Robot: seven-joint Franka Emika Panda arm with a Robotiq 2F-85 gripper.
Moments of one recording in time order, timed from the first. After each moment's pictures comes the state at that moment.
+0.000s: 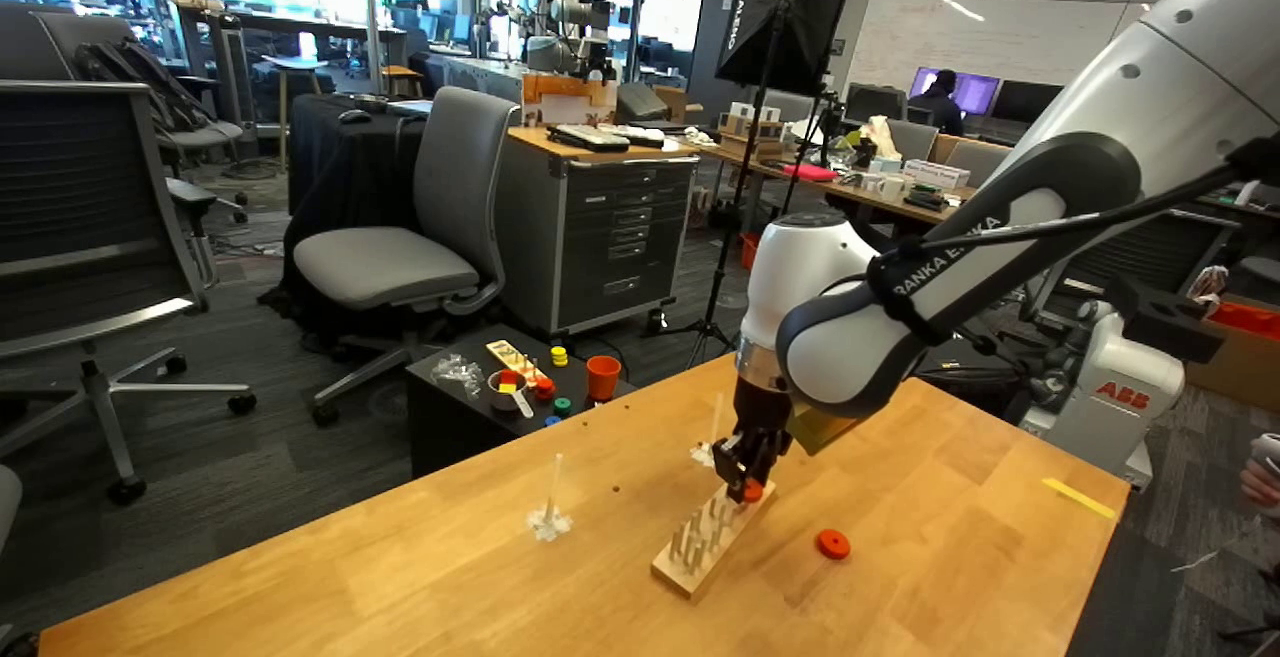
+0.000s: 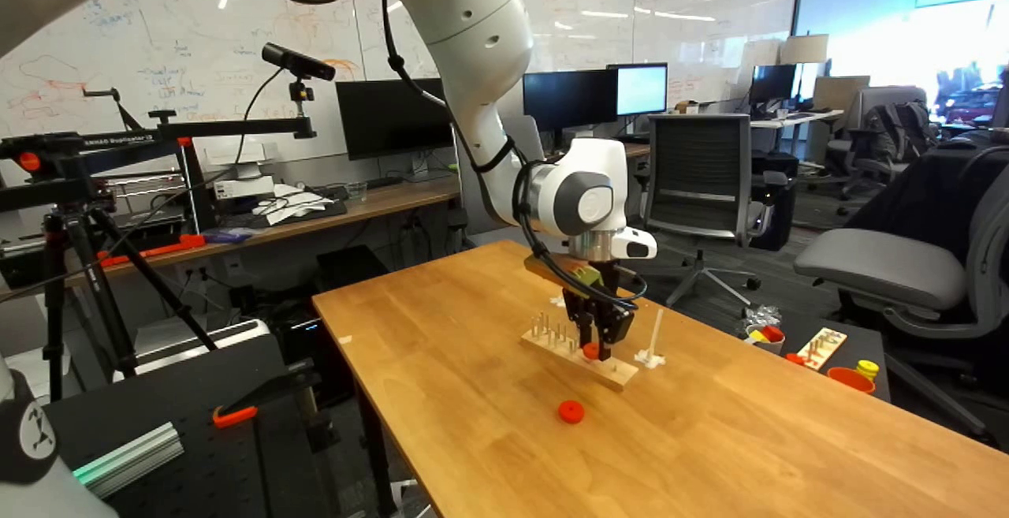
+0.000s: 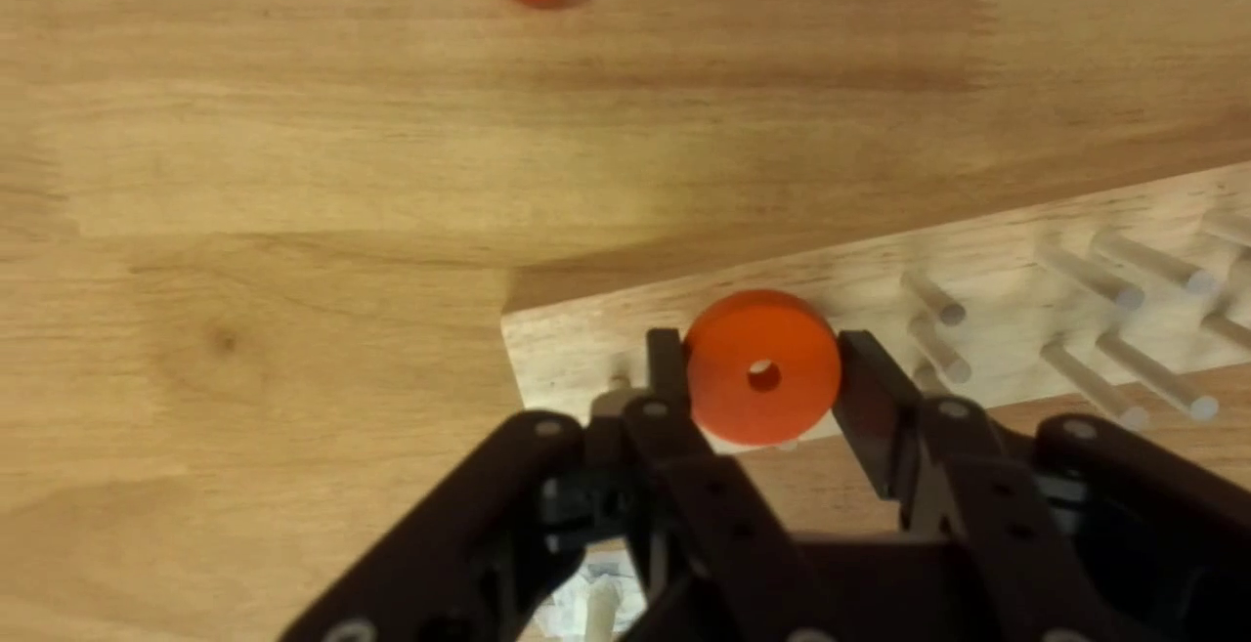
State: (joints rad) arm 0.18 0.98 -0.04 -1.63 -0.03 2.58 0.17
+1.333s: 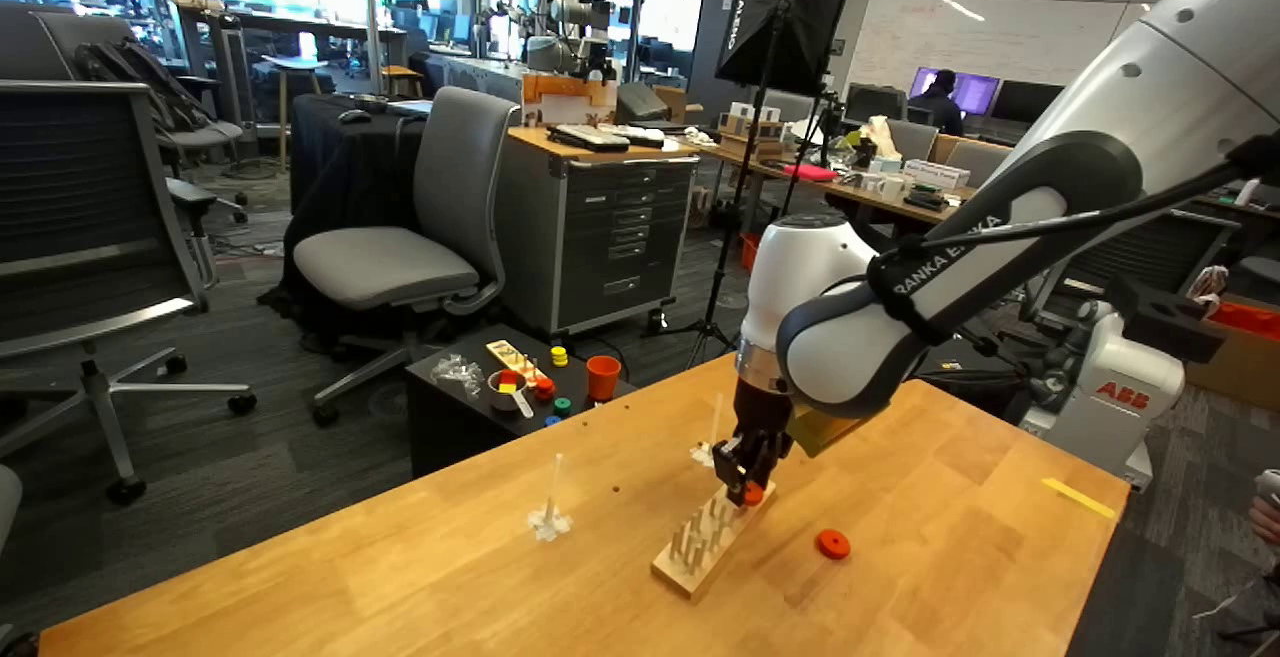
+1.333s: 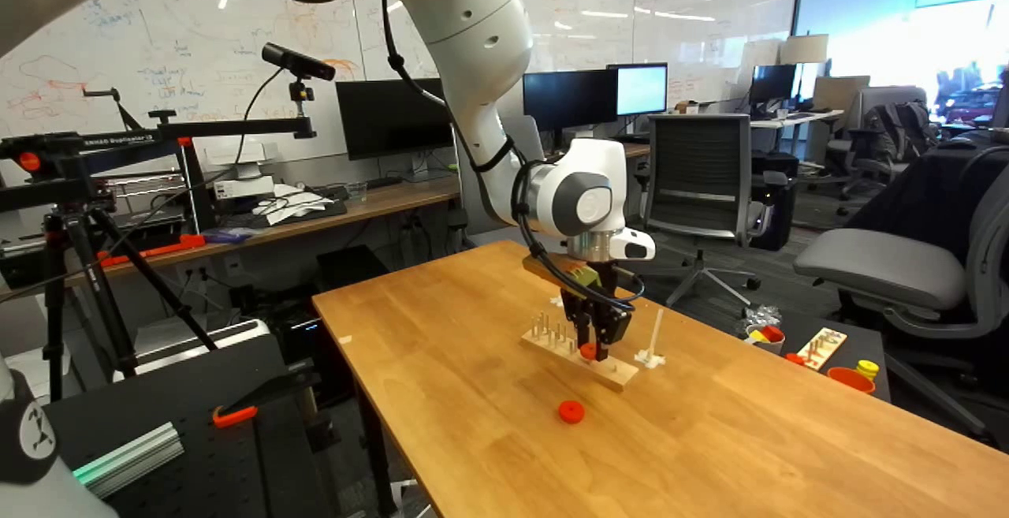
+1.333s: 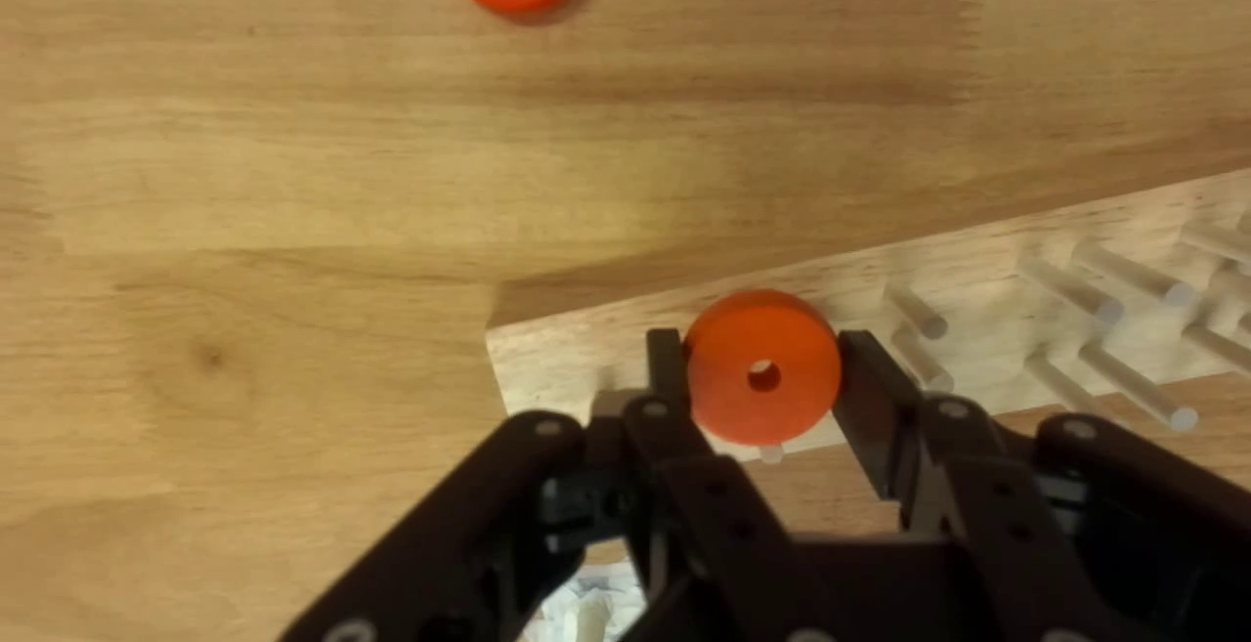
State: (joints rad) arm 0.18 0.98 -0.03 -1.64 -0.03 2.58 0.17
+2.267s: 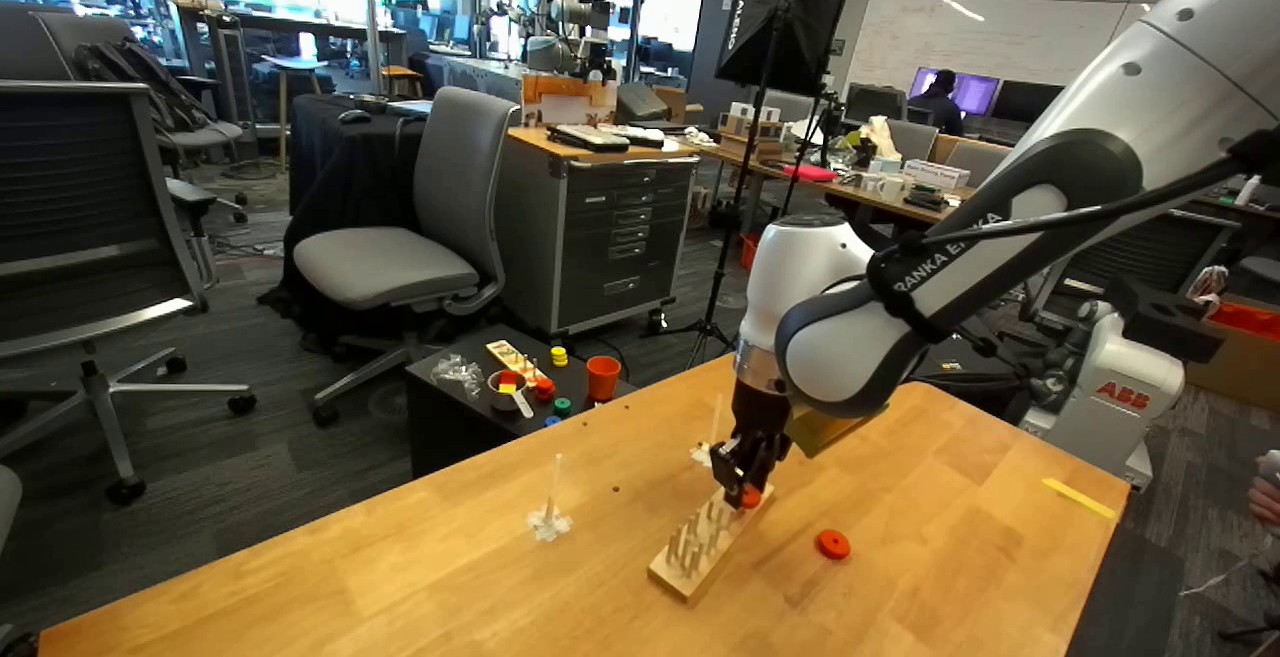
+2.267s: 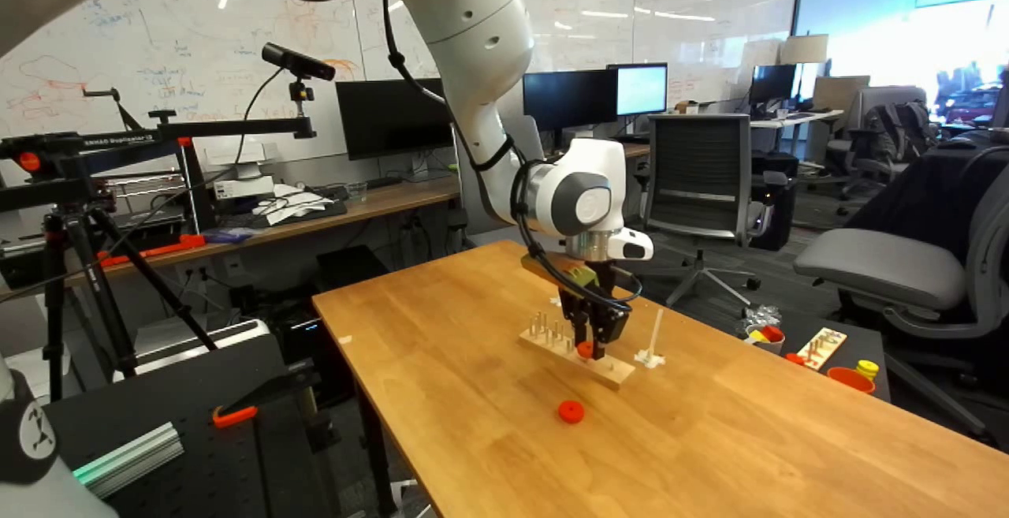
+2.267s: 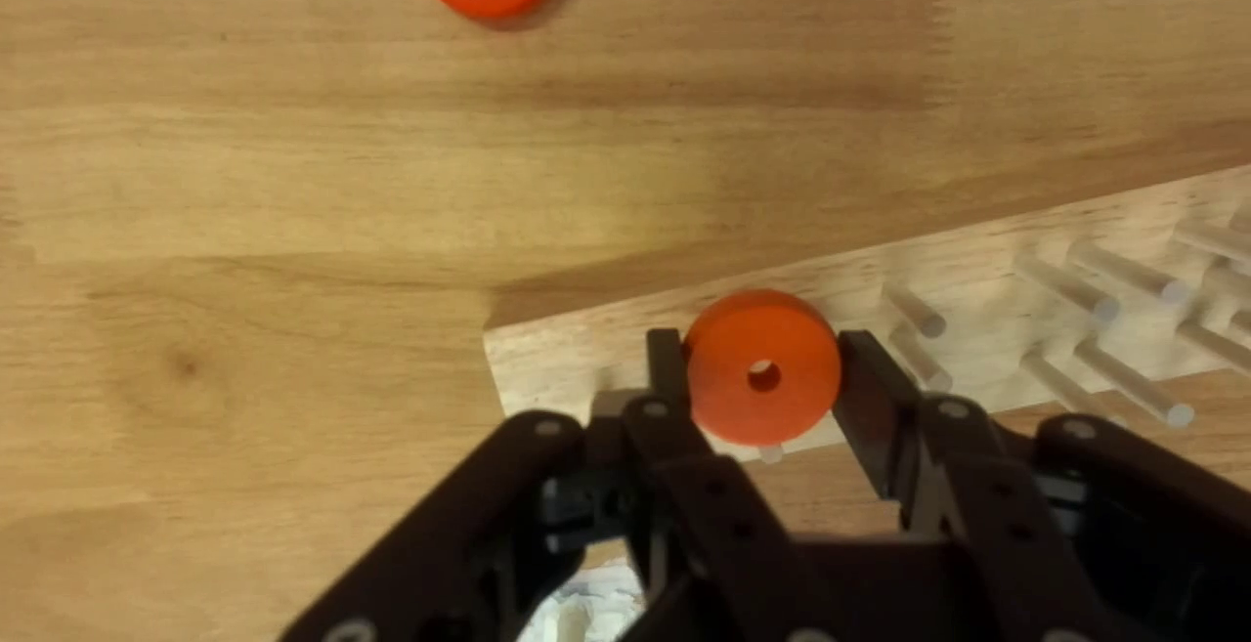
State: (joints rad) arm 0.17 0.98 -0.01 -1.64 -0.03 2.58 0.17
